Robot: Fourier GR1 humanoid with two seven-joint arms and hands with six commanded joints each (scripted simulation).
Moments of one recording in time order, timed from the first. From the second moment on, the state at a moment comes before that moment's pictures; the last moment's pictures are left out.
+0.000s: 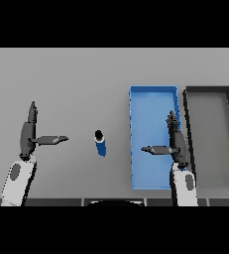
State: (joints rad) left arm -0.11 0.43 -0.16 -1.48 0.24 0.26 0.01; right arm 0.00 0.00 0.00 -1.57 0.00 0.00 0.00
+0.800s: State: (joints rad) left arm -0.10 0.65 -0.23 -1.49 0.29 -0.15 -0.11; right arm 0.08 -0.11 0.11 -1.68 0.17 0.03 -0.02
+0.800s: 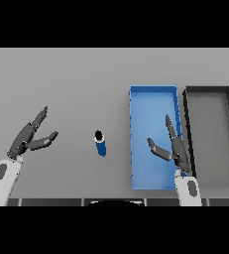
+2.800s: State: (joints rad) left arm -0.23 0.18 -0.56 -1.32 0.11 -0.21 -0.14; right arm 0.11 -0.11 0.11 -1.72 0.16 0.04 -0.02
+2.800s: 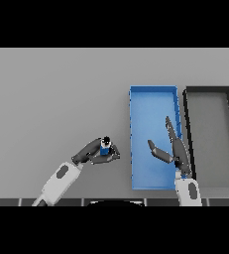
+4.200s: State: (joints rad) left arm -0.29 0.16 -0.60 -1.56 0.12 -0.14 -0.04; right arm 0.13 -0.14 0.07 -1.78 0.01 0.15 -0.12
